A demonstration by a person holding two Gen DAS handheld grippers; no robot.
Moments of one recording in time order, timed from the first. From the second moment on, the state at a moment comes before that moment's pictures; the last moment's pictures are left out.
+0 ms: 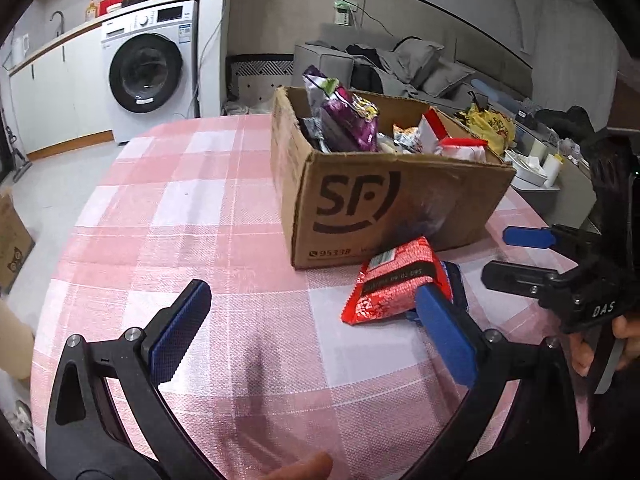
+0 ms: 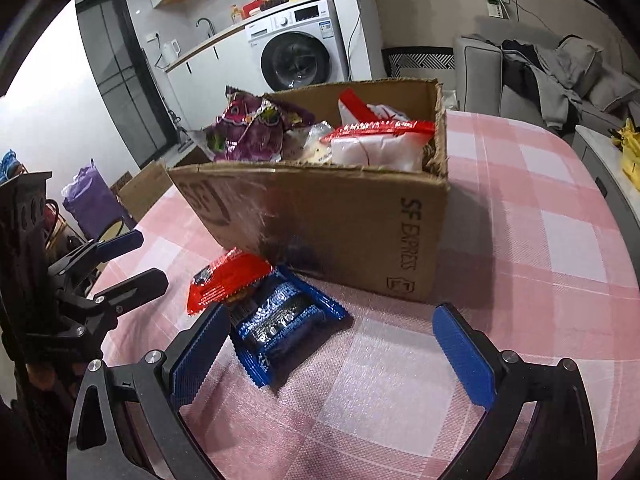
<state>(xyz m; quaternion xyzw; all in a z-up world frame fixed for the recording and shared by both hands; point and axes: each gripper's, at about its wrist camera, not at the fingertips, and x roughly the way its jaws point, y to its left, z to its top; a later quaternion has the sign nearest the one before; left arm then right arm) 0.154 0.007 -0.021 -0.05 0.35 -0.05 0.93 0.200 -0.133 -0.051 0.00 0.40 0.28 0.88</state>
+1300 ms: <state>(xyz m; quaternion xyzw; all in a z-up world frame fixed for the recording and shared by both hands) 0.162 0.016 -0.047 -0.07 0.36 -0.03 0.93 0.219 -0.074 -0.081 -0.05 0.43 0.26 0.86</state>
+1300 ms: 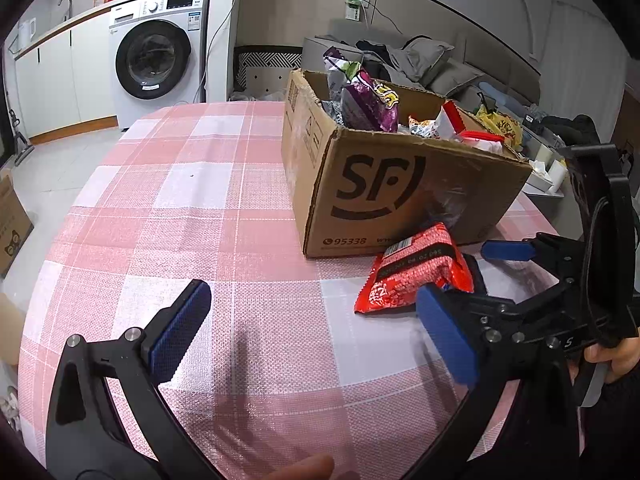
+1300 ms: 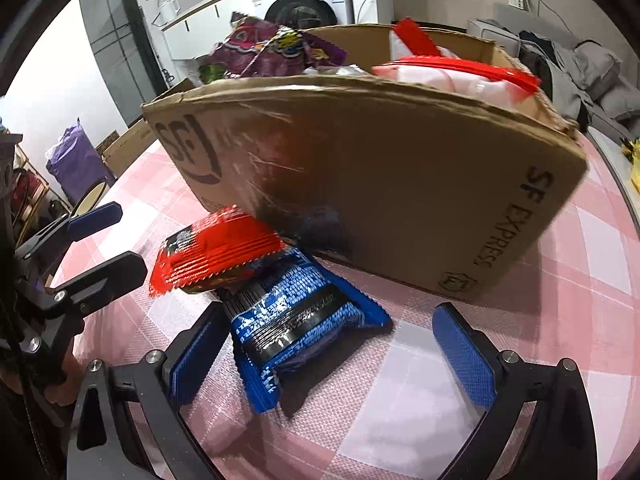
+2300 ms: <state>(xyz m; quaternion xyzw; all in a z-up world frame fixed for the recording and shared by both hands) 0.162 0.016 -0.053 -0.07 0.37 -0.03 0.93 0.207 -0.112 -0.076 -0.02 0.42 0.24 0.87</state>
